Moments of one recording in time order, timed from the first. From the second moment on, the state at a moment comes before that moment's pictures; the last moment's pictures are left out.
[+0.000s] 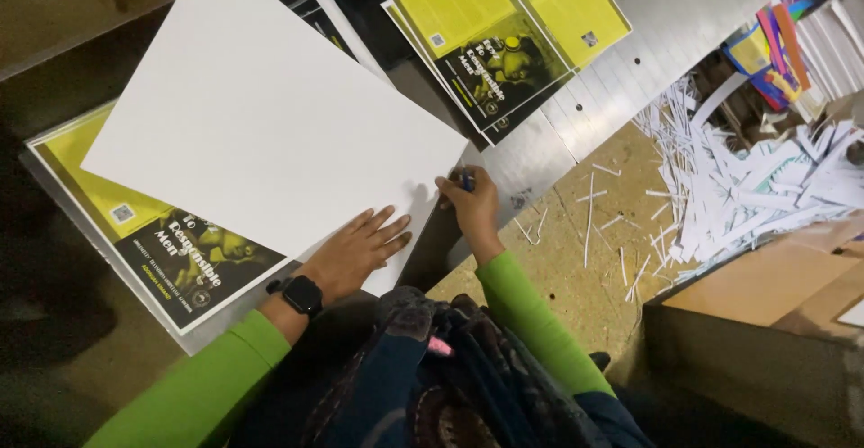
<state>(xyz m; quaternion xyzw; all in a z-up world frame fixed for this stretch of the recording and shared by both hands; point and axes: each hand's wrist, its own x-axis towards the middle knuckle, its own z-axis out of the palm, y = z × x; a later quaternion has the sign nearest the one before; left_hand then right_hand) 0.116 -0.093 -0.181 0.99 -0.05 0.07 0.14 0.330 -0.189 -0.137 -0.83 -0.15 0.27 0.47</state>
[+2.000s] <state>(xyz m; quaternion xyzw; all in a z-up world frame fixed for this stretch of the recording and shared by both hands) -0.052 -0.205 -0.176 0.47 0.78 0.22 0.35 0.166 -0.179 -0.133 -0.26 -0.91 0.30 0.11</state>
